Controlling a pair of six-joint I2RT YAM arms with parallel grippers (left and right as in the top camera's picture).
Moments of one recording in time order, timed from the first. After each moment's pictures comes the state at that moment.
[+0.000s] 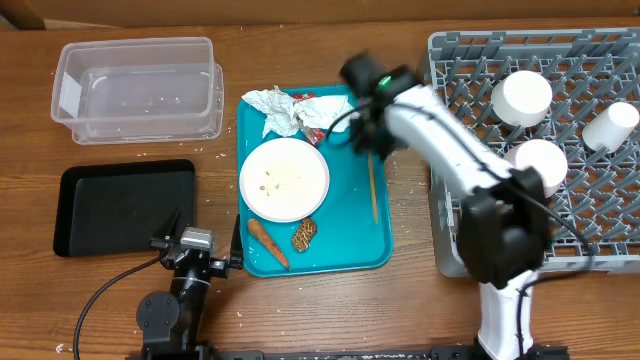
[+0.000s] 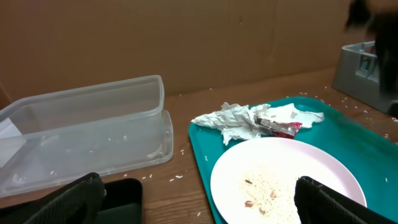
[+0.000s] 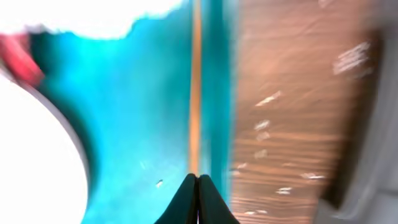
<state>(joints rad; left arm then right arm) 0.06 0.02 0.01 -0.06 0.20 0.12 0.45 2.12 1.89 -1.20 0.06 0.42</state>
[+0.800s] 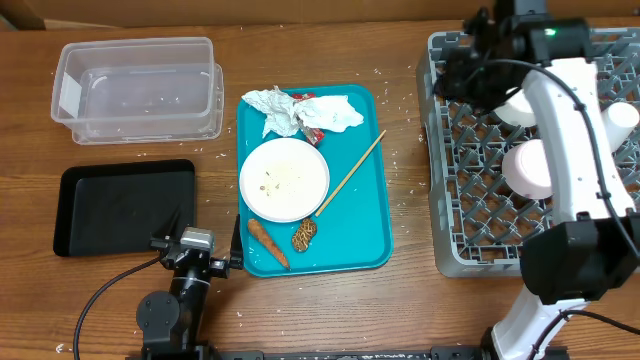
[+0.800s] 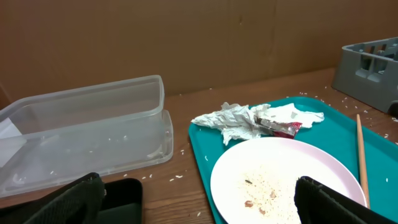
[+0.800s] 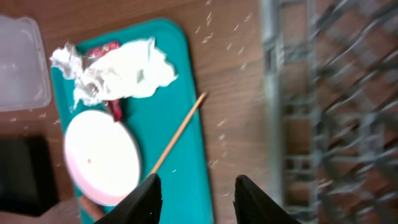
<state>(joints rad) 0.06 0.02 0.01 -0.06 0.20 0.12 0.09 1.94 1.99 -1.28 -0.30 0.27</state>
